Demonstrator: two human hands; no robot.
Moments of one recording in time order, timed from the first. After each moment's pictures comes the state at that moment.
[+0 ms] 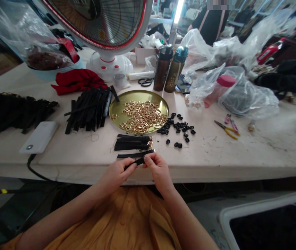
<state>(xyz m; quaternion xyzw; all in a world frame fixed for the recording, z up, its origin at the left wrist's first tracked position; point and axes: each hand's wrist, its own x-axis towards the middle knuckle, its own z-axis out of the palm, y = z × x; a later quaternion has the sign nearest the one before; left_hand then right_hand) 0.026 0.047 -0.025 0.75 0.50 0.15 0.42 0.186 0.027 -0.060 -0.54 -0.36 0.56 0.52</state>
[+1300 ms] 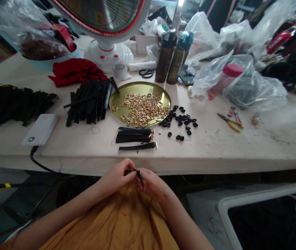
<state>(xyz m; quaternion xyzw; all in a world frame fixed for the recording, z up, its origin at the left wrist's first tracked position) 0.013 0.020 -0.044 0.72 0.51 0.11 0.46 0.168 -0.022 -0.083 -0.35 -0.09 0.86 0.36</state>
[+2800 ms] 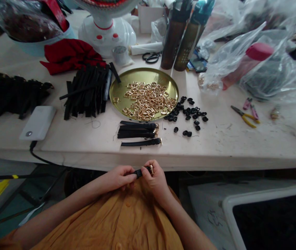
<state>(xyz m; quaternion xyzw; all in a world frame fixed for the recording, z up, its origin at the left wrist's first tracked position) 0.001 0.020 -0.057 0.54 0.46 -0.02 0.70 0.164 -0.026 -0.101 -0.63 -0.37 0.57 0.38</state>
